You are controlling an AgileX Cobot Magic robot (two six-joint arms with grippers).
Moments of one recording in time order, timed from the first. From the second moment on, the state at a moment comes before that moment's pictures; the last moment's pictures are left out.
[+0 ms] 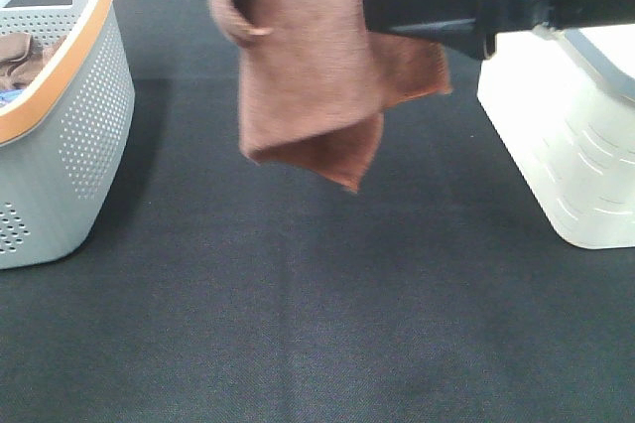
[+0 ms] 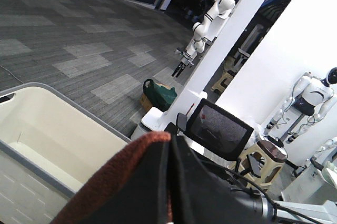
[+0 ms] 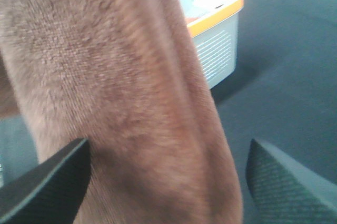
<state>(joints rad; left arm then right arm) -0.38 1.49 -1.80 -1.25 0.89 0.50 0.28 1.25 -0.81 1.39 0.68 -1.54</state>
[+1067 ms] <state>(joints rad) -0.38 1.49 -1.80 -1.25 0.89 0.50 0.28 1.32 -0.81 1.43 0.74 -1.56</state>
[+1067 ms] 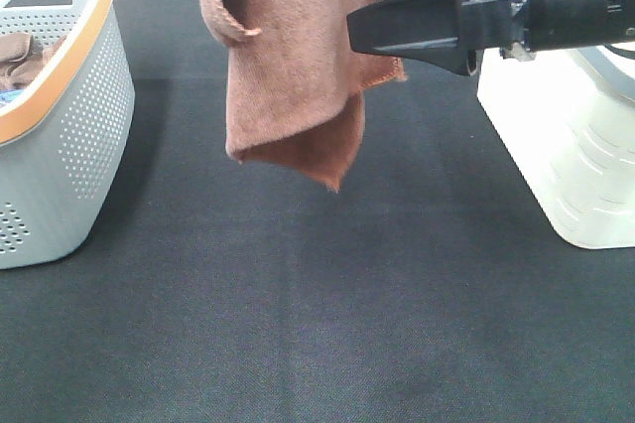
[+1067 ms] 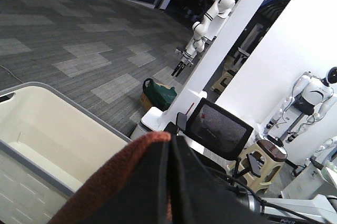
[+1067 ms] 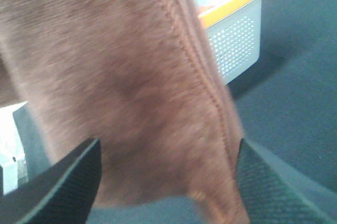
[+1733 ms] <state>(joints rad) -0.38 1.49 -1.80 -1.27 0.90 0.50 0.28 1.32 -0.81 1.40 0.72 -1.56</state>
